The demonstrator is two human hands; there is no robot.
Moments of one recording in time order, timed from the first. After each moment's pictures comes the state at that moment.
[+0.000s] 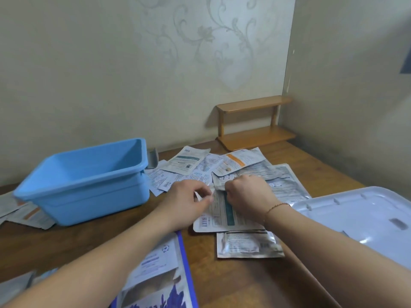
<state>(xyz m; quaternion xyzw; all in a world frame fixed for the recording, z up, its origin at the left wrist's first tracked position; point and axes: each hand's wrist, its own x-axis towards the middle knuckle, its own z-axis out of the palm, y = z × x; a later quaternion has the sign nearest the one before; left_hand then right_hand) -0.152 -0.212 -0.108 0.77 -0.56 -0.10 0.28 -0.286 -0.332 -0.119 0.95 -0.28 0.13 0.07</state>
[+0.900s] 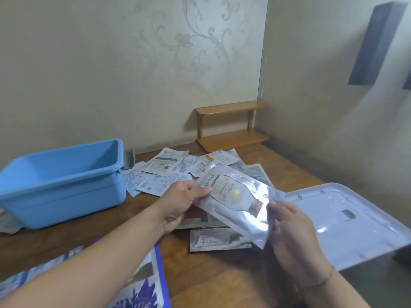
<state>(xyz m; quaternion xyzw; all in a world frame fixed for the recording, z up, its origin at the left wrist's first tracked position) -0.197 -0.233 -0.111 0.57 -0.36 -0.49 0.55 -0.407 -0.278 -0.134 0.36 -0.37 0.50 -0.69</state>
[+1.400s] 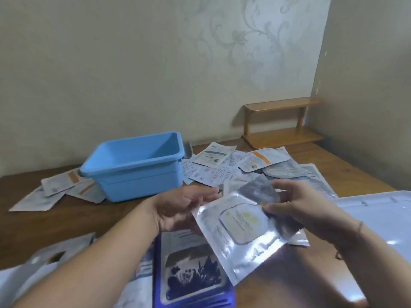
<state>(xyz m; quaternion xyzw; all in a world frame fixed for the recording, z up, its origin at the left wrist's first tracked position) -0.126 -0.135 -0.090 0.54 -0.40 -0.62 0.41 -0.357 -0.267 -0.084 0.74 -0.30 0.16 -0.58</state>
